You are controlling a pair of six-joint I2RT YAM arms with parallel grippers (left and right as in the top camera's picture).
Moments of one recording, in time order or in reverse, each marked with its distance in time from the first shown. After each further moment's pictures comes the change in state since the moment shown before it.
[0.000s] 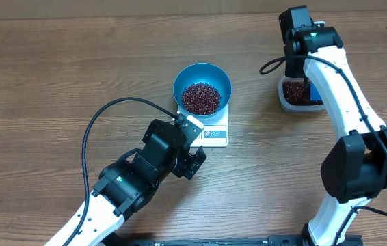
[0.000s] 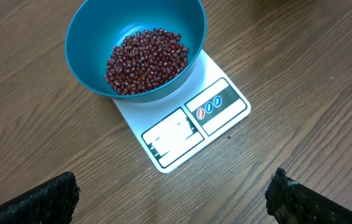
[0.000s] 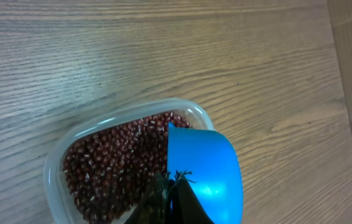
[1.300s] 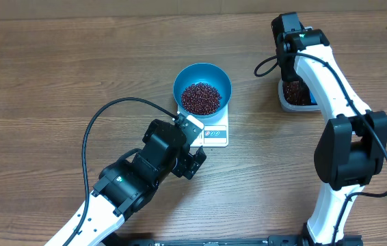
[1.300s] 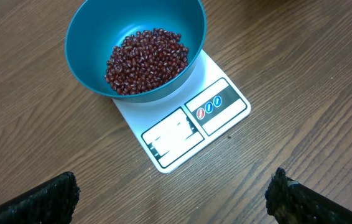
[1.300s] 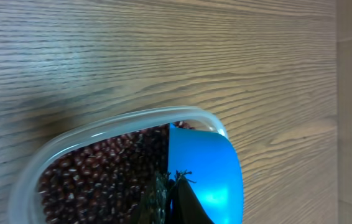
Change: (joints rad) left arm 0.000 0.000 0.000 0.000 0.000 0.000; right arm 0.001 0.112 0.000 0.042 0.035 -0.104
